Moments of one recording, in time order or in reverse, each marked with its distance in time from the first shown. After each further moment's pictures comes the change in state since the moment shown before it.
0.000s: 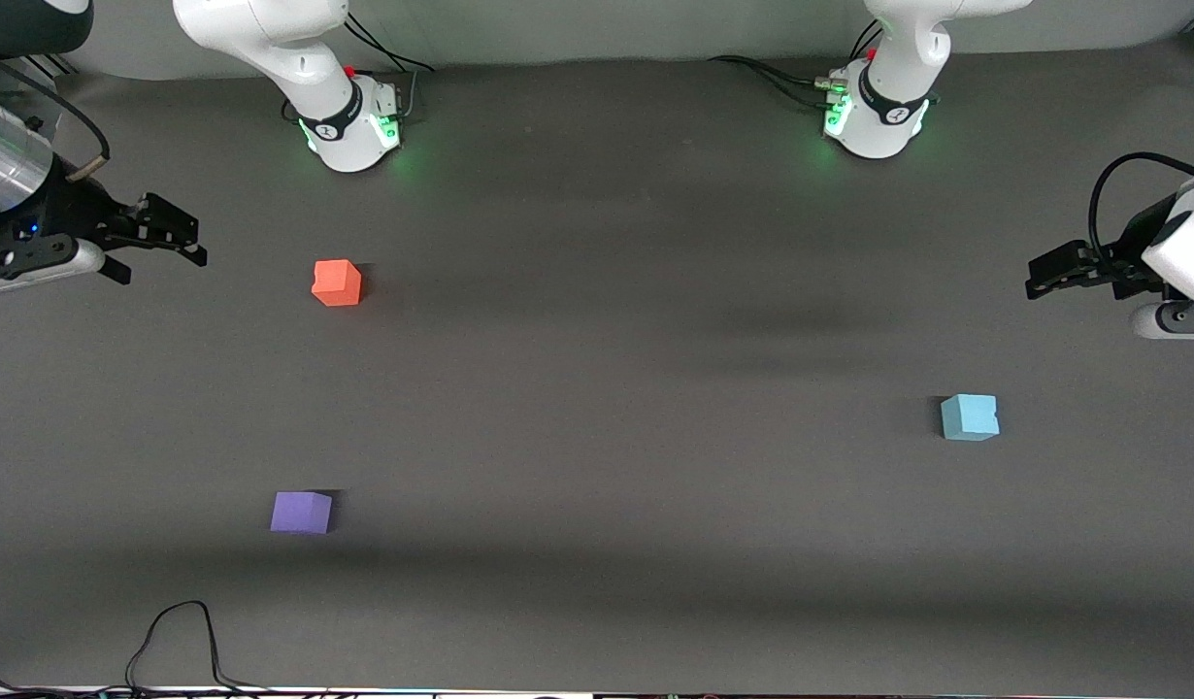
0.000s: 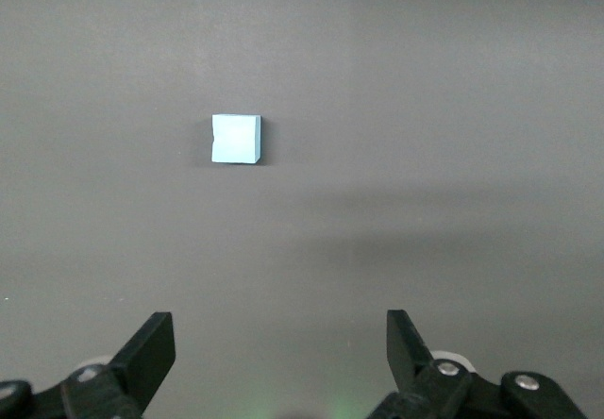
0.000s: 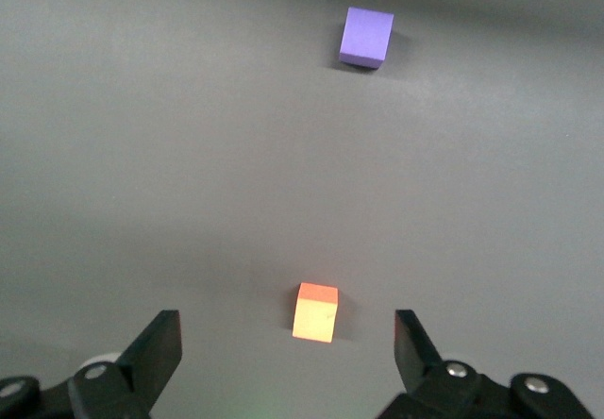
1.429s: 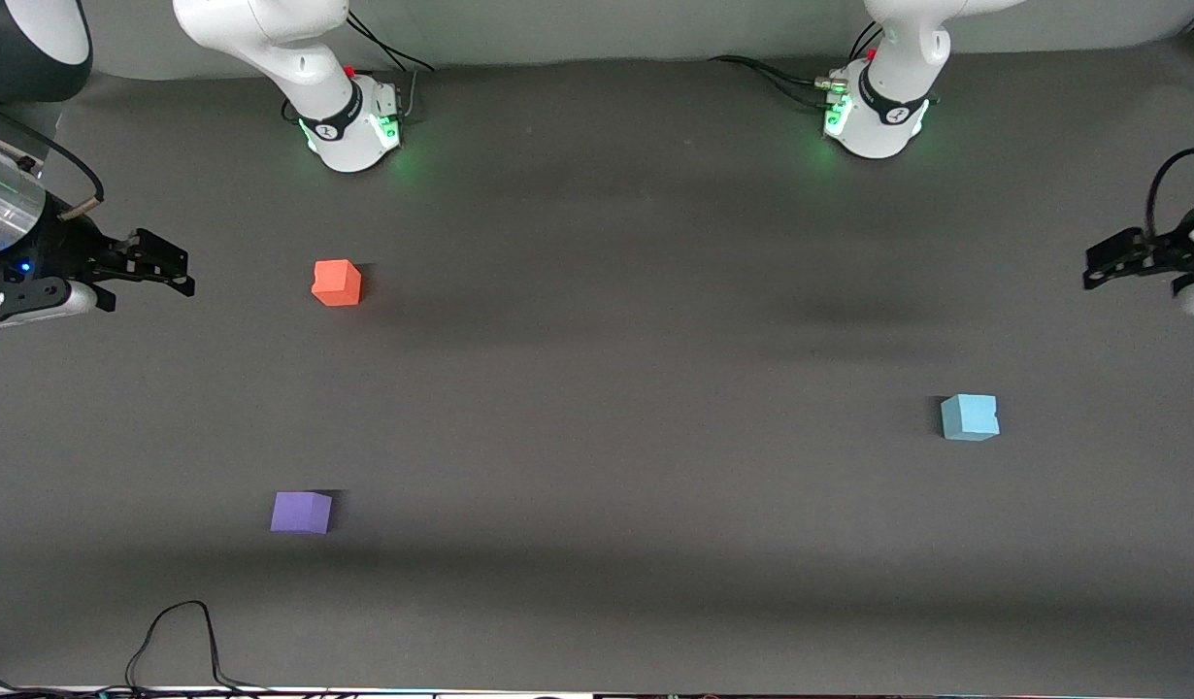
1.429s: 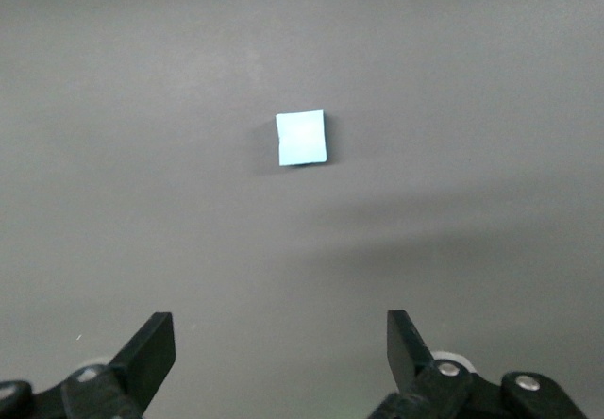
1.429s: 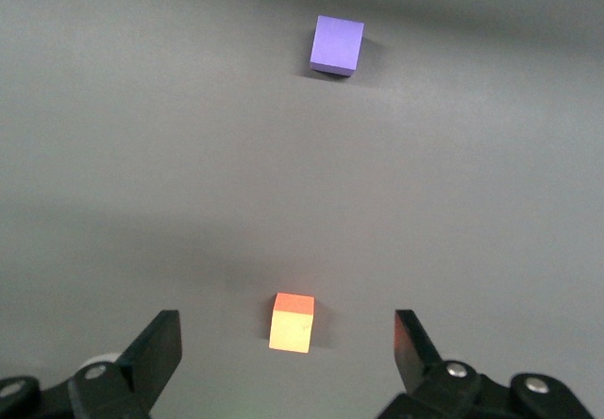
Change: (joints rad) left arm 0.098 -0.091 0.027 -0.251 0.049 0.216 0.257; right arm -0.003 0.075 -0.007 0.062 -0.037 -0.008 0.000
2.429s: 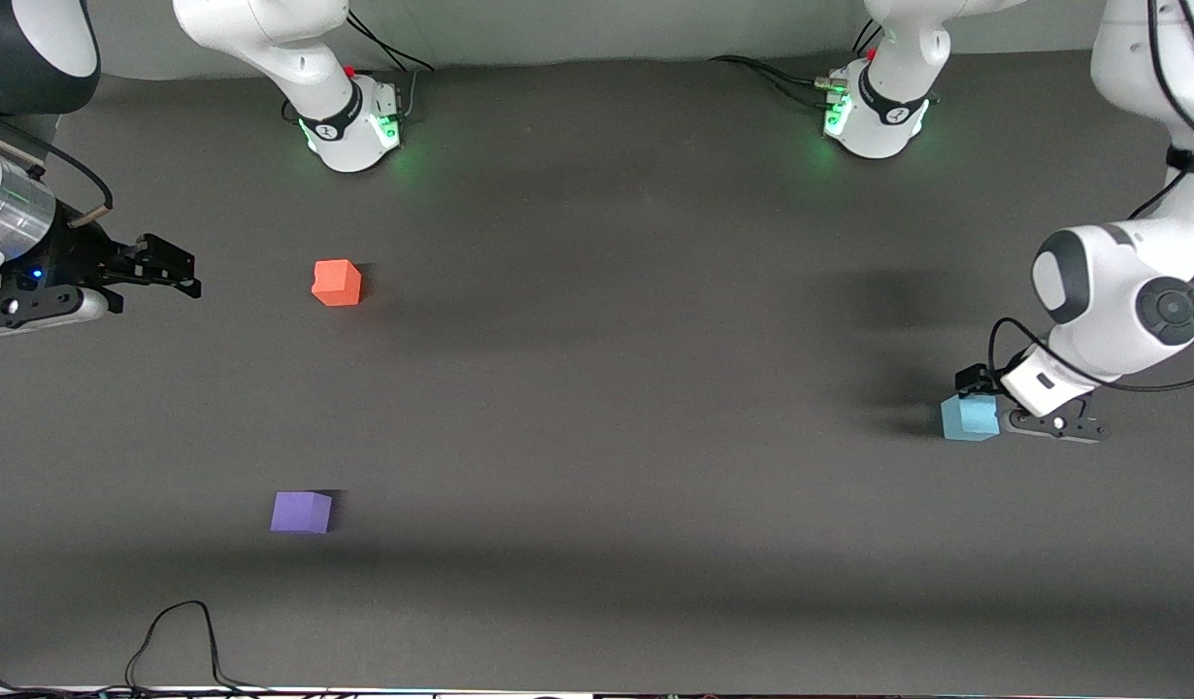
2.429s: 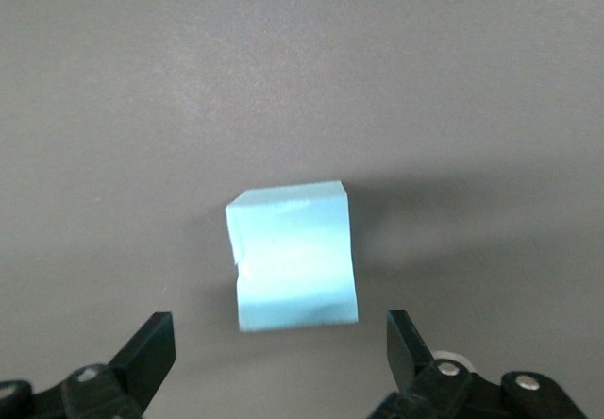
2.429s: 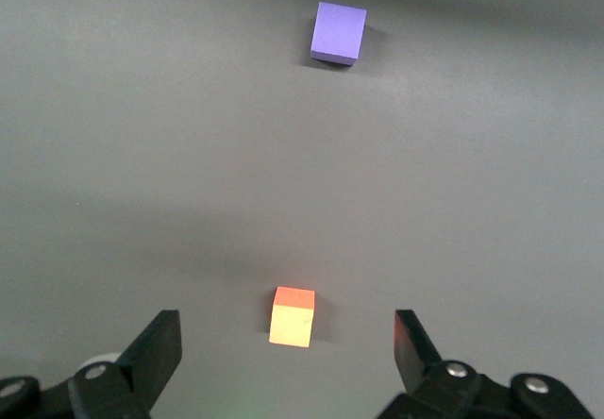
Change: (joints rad) left arm 0.002 0.417 0.006 -0.246 -0.002 0.708 0.000; right arm 0.000 0.012 0.000 -0.005 0.000 -0.008 0.000
